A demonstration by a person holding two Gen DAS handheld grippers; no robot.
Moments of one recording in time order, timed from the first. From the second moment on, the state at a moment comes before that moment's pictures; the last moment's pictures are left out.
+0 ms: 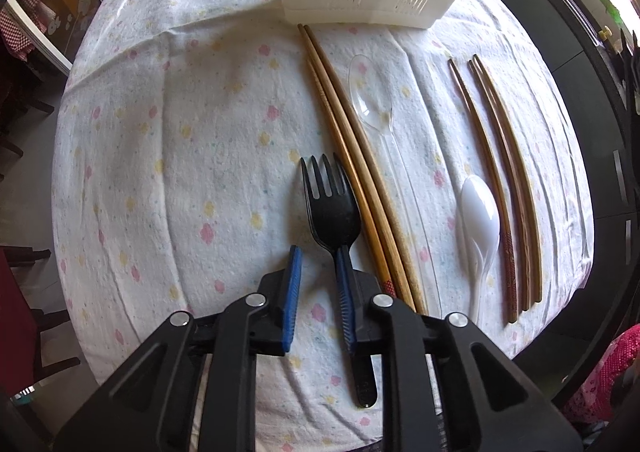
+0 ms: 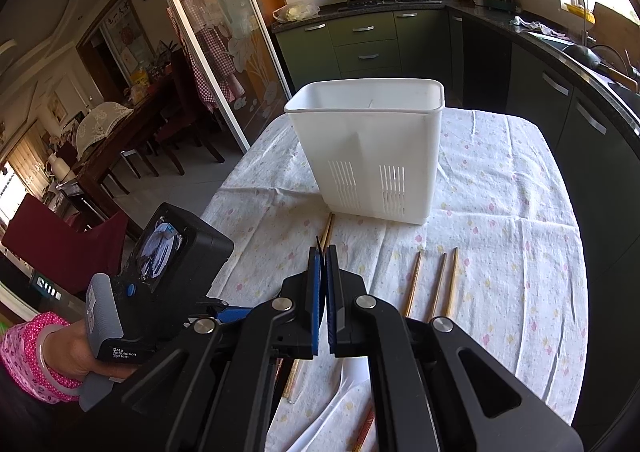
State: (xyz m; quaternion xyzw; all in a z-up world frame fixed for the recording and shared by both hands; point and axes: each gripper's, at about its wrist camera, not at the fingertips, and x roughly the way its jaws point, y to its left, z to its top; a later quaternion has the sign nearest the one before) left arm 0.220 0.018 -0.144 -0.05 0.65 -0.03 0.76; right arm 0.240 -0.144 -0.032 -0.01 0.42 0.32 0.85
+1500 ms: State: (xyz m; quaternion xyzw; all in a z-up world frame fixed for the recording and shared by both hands) left arm 0.216 0.015 0.029 -0.06 0.34 -0.02 0.94; right arm 0.233 -0.169 -0.013 0.02 0.38 0.31 0.87
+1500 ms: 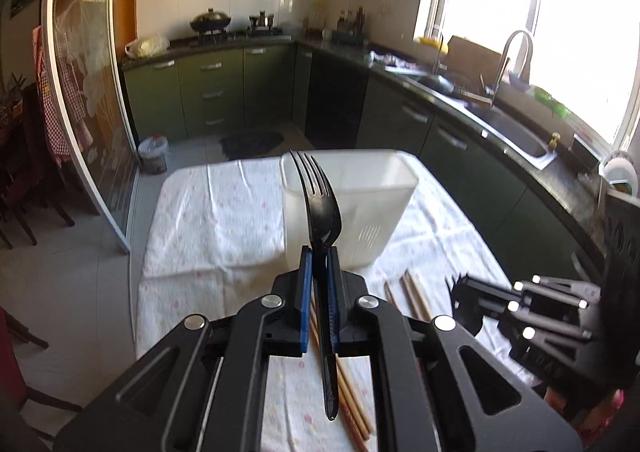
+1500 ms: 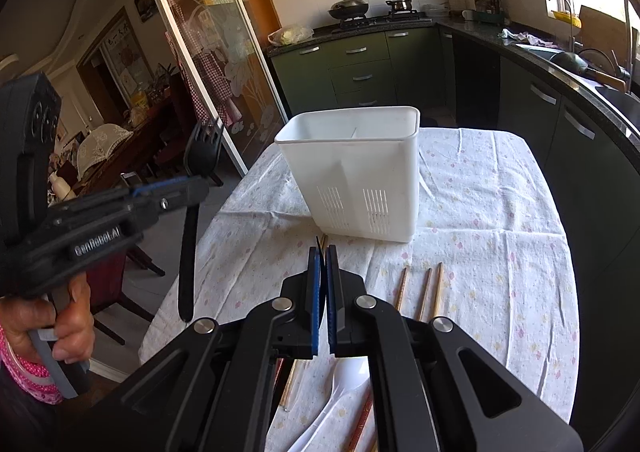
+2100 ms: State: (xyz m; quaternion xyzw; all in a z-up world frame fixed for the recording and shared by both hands) left arm 0.350 -0.001 0.030 -0.03 0.16 0.03 0.99; right arm 0.261 -0.191 0.005 0.03 0.34 0.30 0.89
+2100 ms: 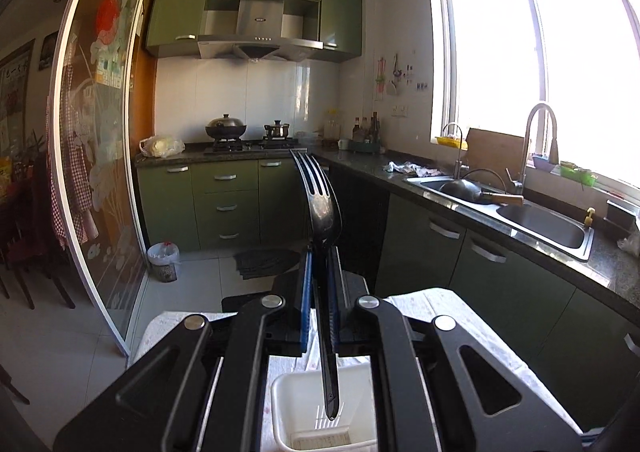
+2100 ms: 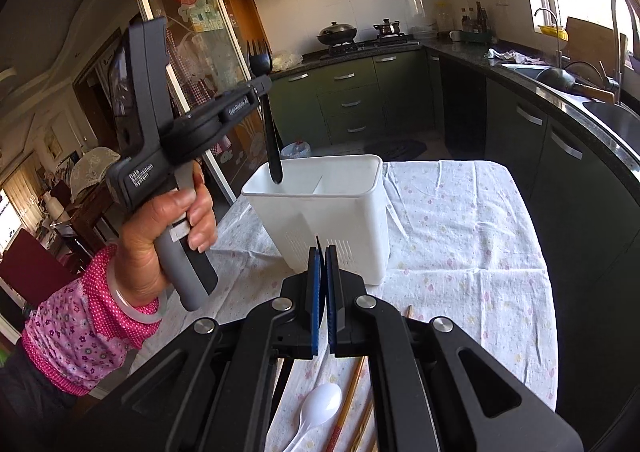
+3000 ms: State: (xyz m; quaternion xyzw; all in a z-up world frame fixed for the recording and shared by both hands) left arm 0.238 0.029 -0.028 -0.11 0.25 0.01 0.96; right arm 0.384 -0.122 0.095 0.00 0.11 0.14 0.98
